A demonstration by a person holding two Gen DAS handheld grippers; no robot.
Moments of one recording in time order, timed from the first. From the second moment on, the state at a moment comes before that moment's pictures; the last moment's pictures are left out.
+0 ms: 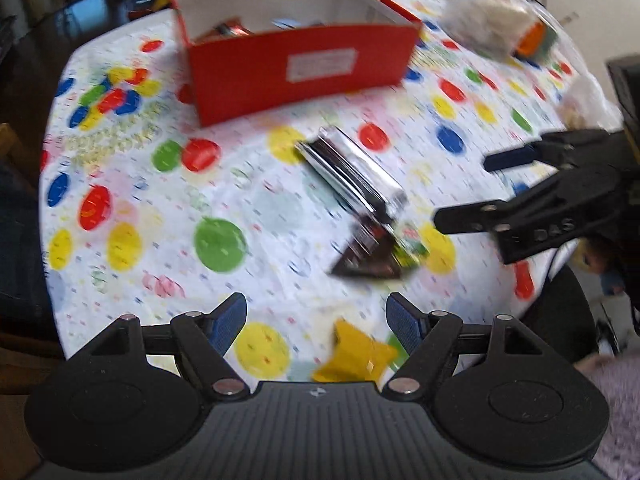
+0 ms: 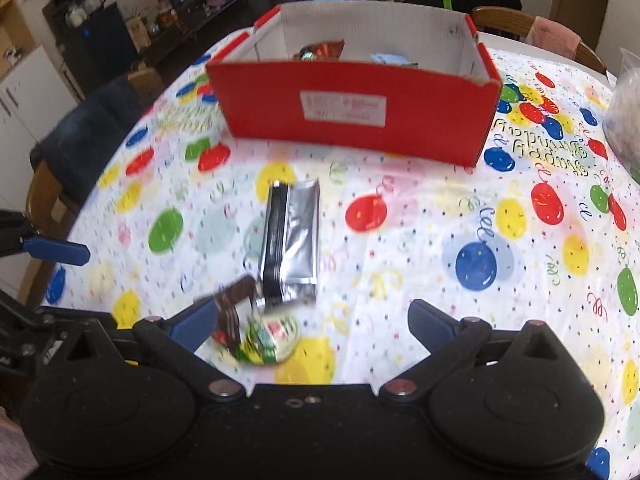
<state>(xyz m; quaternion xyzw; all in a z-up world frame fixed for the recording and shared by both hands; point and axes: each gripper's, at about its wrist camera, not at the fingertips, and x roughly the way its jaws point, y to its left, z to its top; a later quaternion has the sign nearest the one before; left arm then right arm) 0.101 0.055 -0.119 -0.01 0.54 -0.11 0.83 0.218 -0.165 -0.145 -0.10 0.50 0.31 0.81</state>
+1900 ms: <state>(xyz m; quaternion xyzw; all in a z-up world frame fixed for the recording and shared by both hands) 0.107 0.070 -0.130 -0.04 0.52 -0.09 0.85 0.218 -0.163 -0.128 -0.12 0.43 0.34 0.83</state>
